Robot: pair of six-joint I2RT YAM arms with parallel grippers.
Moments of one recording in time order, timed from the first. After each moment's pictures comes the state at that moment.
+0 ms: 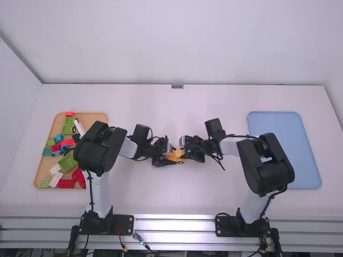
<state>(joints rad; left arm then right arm) -0.27 2.07 0.75 0.35 1.03 0.93 0.32 1.87 0.79 -0.09 -0.87 -1.10</state>
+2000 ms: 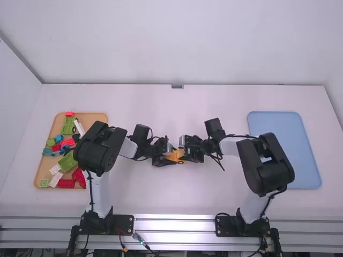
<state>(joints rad) -0.27 2.07 0.75 0.35 1.03 0.93 0.32 1.87 0.80 -0.08 -0.94 -1.08</state>
